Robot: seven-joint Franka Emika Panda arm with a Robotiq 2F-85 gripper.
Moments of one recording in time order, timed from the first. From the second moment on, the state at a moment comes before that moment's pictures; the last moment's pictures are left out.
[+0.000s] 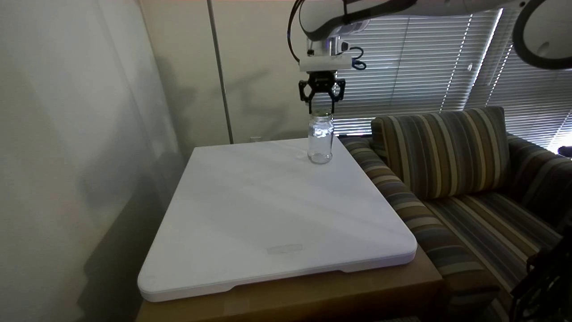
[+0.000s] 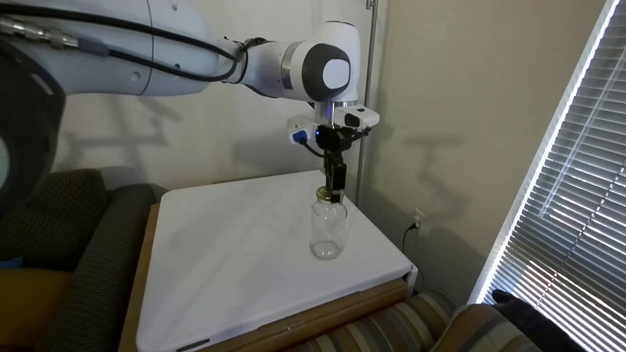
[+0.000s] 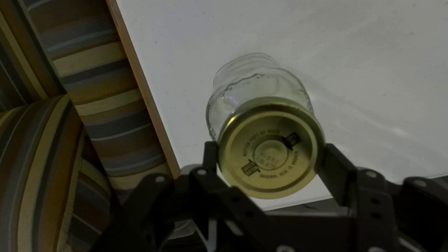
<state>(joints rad) -0.10 1.35 -0.04 -0.39 -0.02 1.74 0.75</state>
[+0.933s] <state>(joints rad) -0.10 1.36 -0.03 -0.38 -0.02 1.75 0.74</state>
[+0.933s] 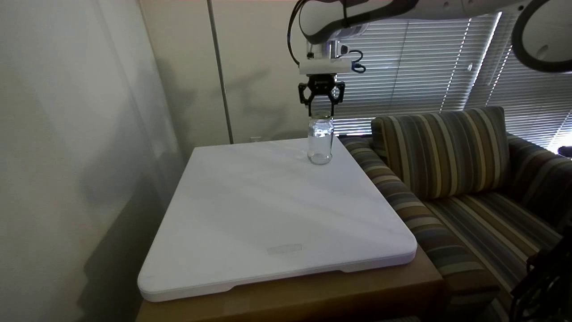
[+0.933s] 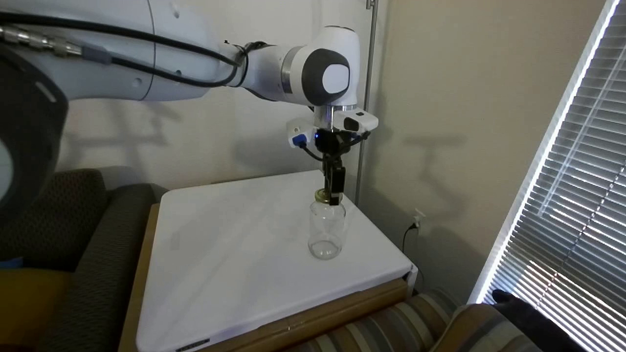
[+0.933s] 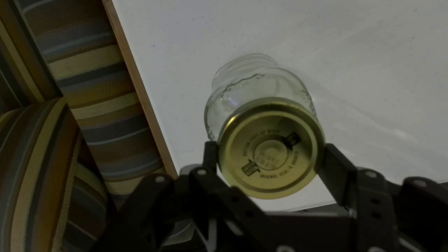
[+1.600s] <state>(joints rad) -0.10 1.39 -0.03 -0.38 -0.02 1.75 0.74</state>
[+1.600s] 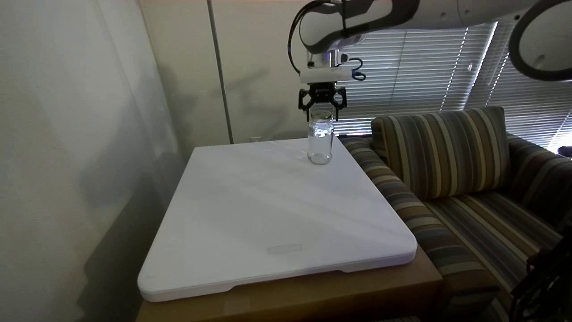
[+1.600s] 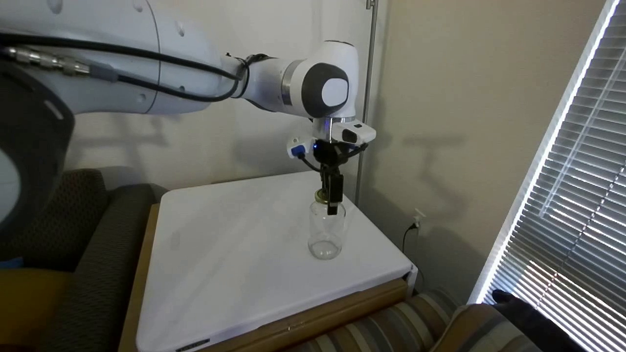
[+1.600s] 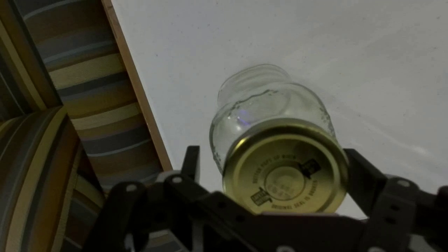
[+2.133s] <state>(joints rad) -0.10 1.39 -0.03 -0.37 -0.02 1.75 0.74</state>
